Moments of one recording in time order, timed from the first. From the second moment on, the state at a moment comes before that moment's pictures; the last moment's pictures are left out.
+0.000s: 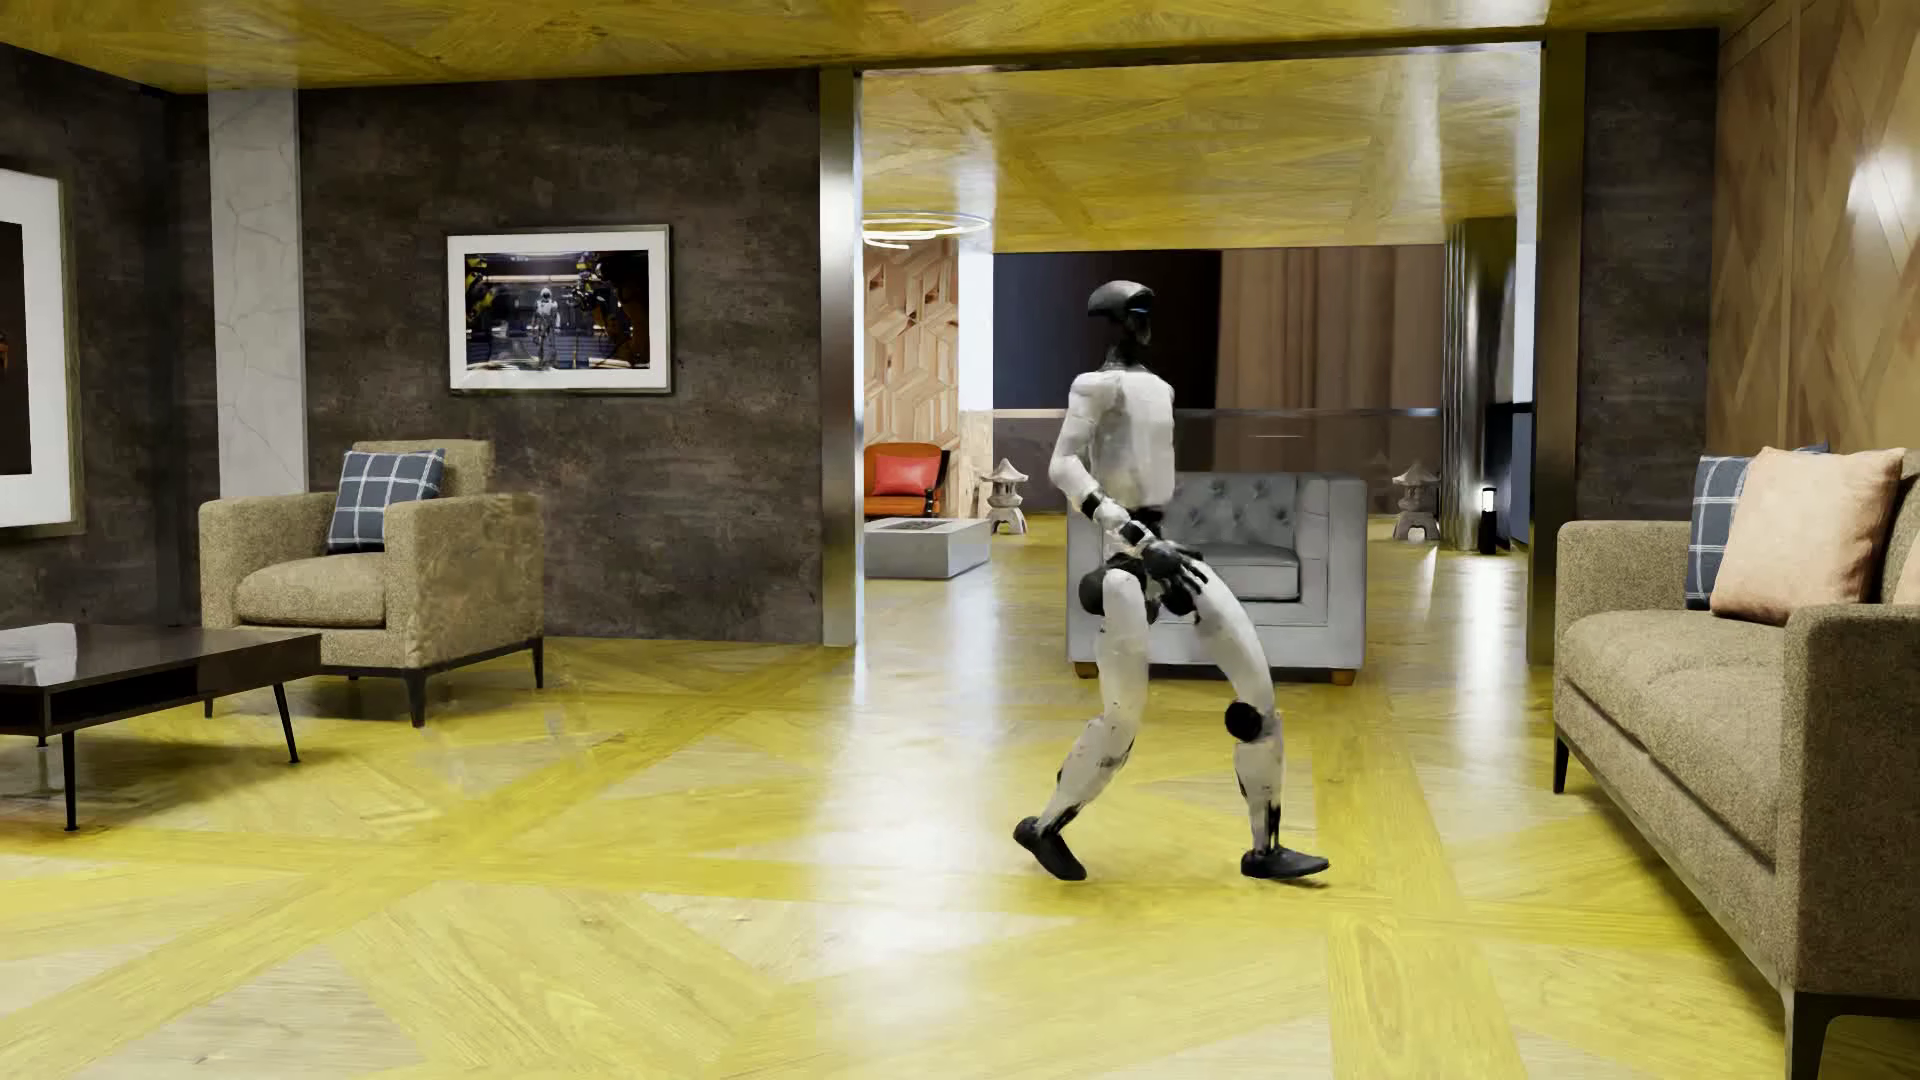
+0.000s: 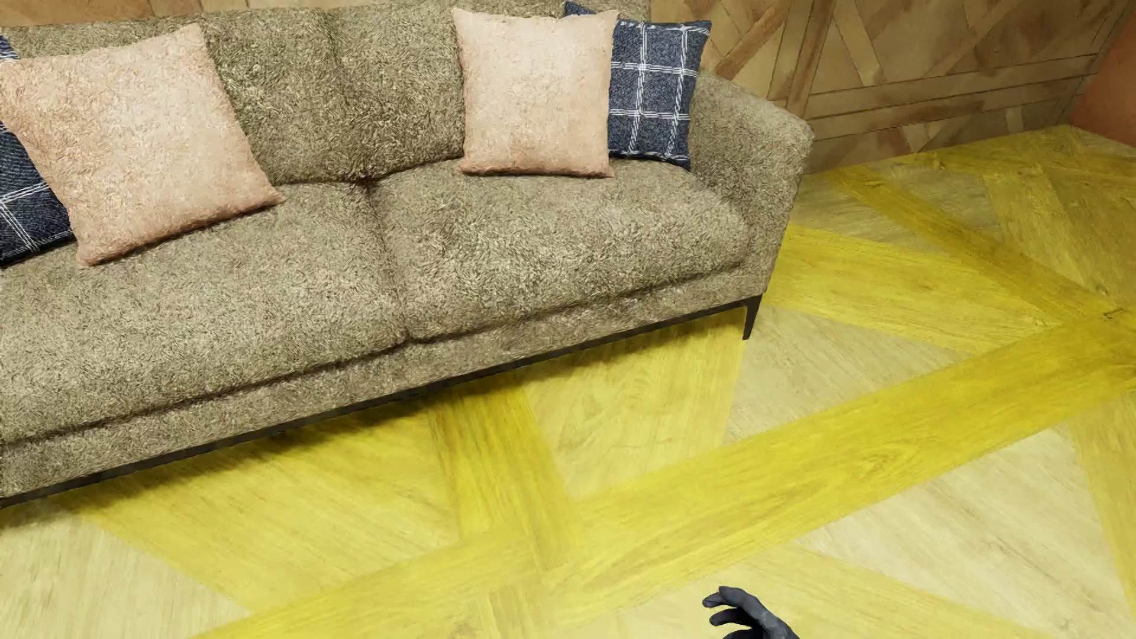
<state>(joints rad) -0.36 0.16 0.24 0.26 0.12 0.09 0.00 0.00 0.00 0.48 0.68 0.60 0.27 -0.23 -0.29 0.31 -0.39 0.00 0.00 -0.47 0.31 0.90 0.42 0.00 0.00 0.00 0.00 0.00 0.00</state>
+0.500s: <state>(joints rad) -0.15 -0.04 0.13 0.22 -0.11 0.04 0.00 0.00 0.03 0.77 0.78 0.39 0.42 -0.26 0.52 0.42 -0.43 0.00 0.00 -0.10 0.47 0.72 0.84 0.00 0.00 0.00 0.00 0.00 0.00</state>
